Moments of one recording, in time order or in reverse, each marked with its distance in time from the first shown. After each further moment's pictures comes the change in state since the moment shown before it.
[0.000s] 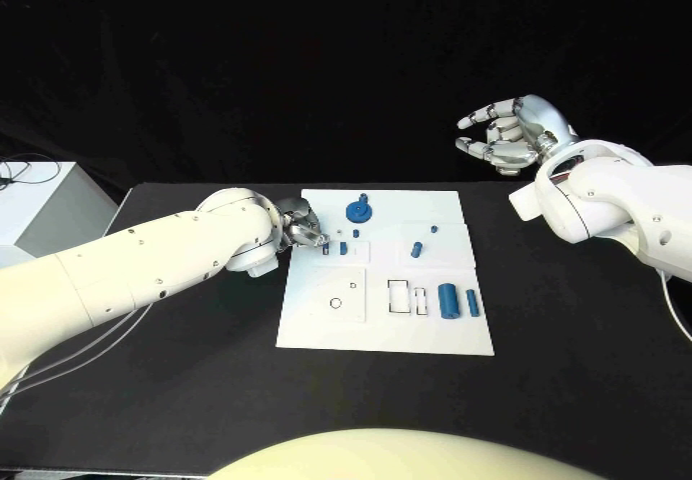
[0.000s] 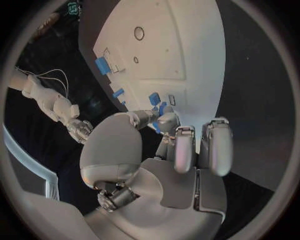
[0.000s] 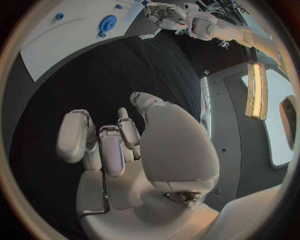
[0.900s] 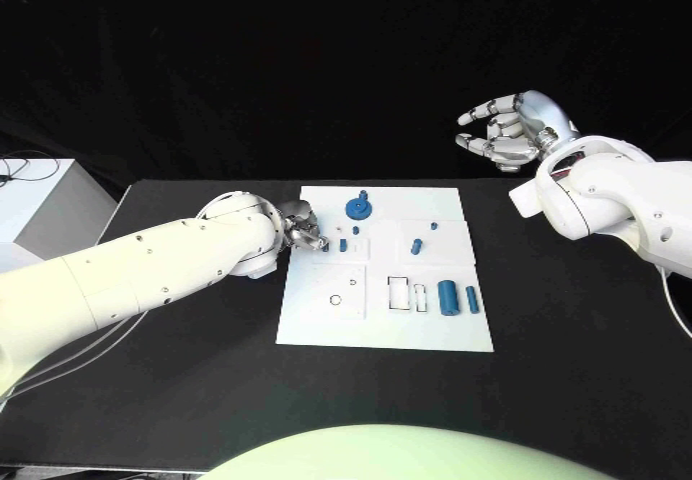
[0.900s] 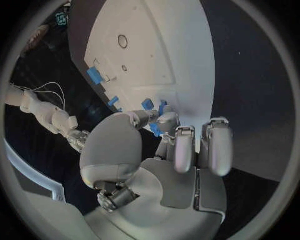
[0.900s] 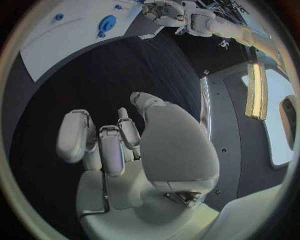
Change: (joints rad) left arm -0.017 0.010 -0.016 -0.011 -0.110 -0.016 0.019; left_hand 0.002 0.002 0.003 0.003 0.001 0.002 0.002 -0.005 0.000 0.000 0.000 0.000 -0.002 0.000 0.000 0.000 0.000 0.000 0.000 0.000 0.000 0.000; right arm 0.000 -0.002 0.000 0.003 0.000 0.001 0.000; right_hand 0.000 0.000 0.000 0.000 0.000 -0.002 0.002 0.000 0.000 0.000 0.000 0.000 0.000 0.000 0.000 0.000 0.000 0.000 0.000 0.000 0.000 0.000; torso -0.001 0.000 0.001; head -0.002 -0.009
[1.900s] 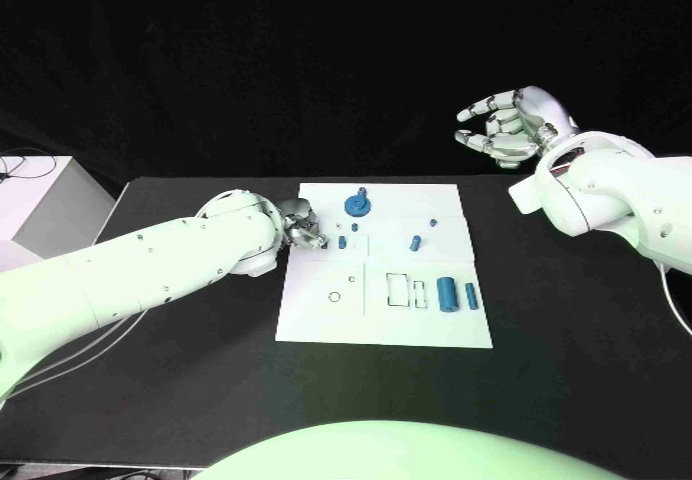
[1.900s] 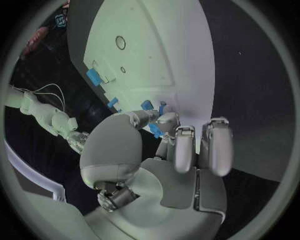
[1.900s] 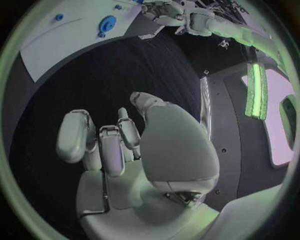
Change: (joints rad) left arm -0.006 0.007 0.000 -0.011 -0.010 0.002 0.007; left_hand -0.001 -0.001 0.000 0.000 -0.002 0.002 0.001 0.004 0.000 0.000 0.000 0.000 -0.001 0.000 0.000 0.000 0.000 0.000 0.000 0.000 0.000 0.000; right arm 0.000 -0.001 0.000 0.002 0.000 0.001 0.000; right_hand 0.000 0.000 0.000 0.000 0.000 0.000 0.000 0.000 0.000 0.000 0.000 0.000 0.000 0.000 0.000 0.000 0.000 0.000 0.000 0.000 0.000 0.000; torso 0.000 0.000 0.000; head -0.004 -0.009
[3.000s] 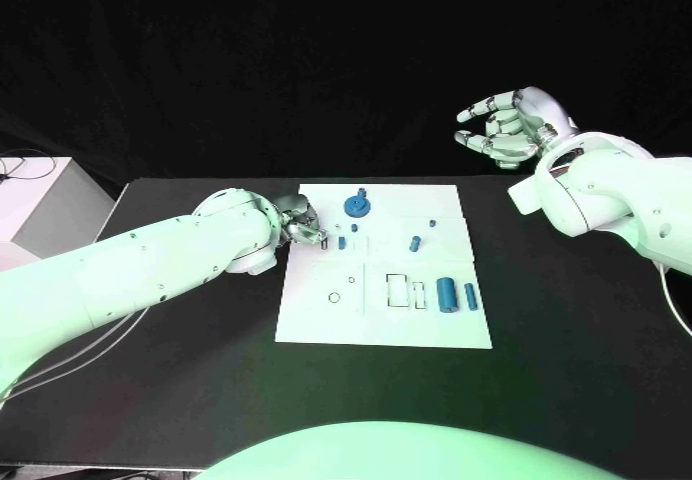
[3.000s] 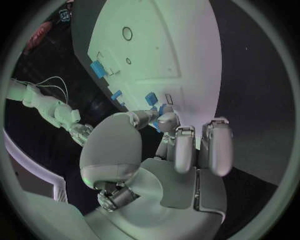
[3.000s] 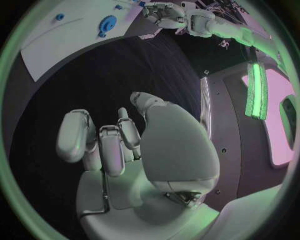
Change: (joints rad) left arm -0.003 -0.014 0.024 0.009 0.051 -0.029 0.030; left_hand -0.008 0.000 0.003 0.003 -0.001 0.003 0.000 0.000 0.000 0.000 0.000 -0.004 -0.003 0.000 0.000 0.000 0.000 0.000 0.000 0.000 0.000 0.000; right arm 0.000 0.001 0.000 -0.002 0.000 0.001 0.000; right_hand -0.004 -0.004 0.010 -0.002 0.000 0.000 0.000 0.004 0.000 0.000 0.000 0.000 0.000 0.000 0.000 -0.004 0.000 0.000 0.000 0.000 -0.005 0.000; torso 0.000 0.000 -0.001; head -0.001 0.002
